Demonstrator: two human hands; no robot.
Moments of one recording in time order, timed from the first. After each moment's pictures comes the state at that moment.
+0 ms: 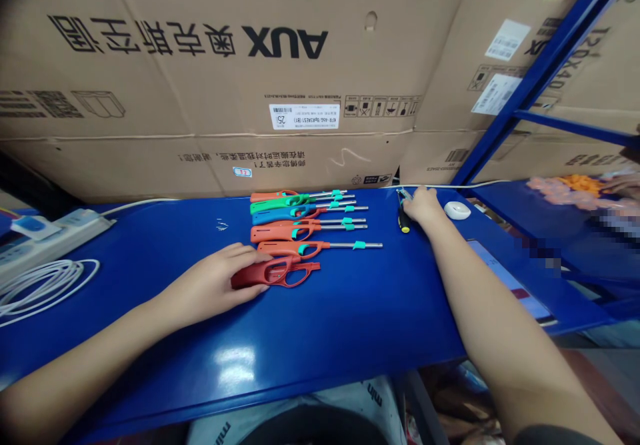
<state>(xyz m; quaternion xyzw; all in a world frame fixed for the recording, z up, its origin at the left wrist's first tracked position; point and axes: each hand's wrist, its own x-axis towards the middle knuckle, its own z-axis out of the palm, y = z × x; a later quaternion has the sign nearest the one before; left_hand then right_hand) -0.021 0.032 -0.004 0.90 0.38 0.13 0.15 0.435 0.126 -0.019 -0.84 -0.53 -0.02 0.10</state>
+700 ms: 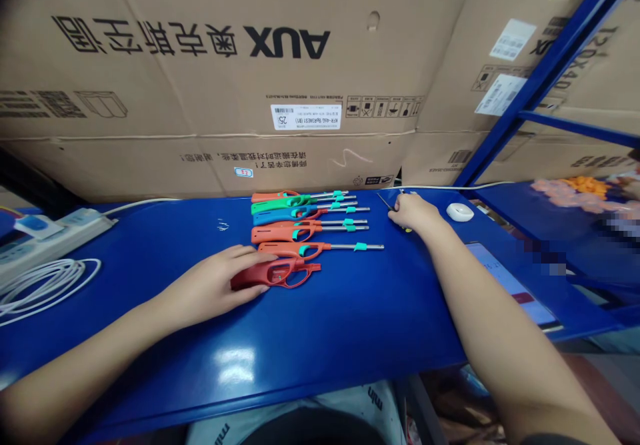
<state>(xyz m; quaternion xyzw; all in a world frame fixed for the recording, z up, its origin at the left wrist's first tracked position) -0.023 0.033 -0.007 0.91 0.36 0.14 0.16 0.396 0.109 0.003 -0.80 -0.59 0.02 0.00</state>
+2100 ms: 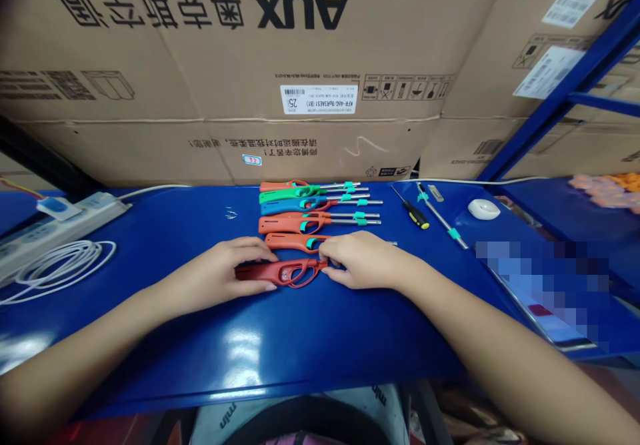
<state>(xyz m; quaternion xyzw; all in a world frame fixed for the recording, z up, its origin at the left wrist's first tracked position) -0.019 0.036 0.002 0.90 0.36 0.13 0.23 0.270 0.028 0.013 -0.39 -0.91 0.15 0.02</state>
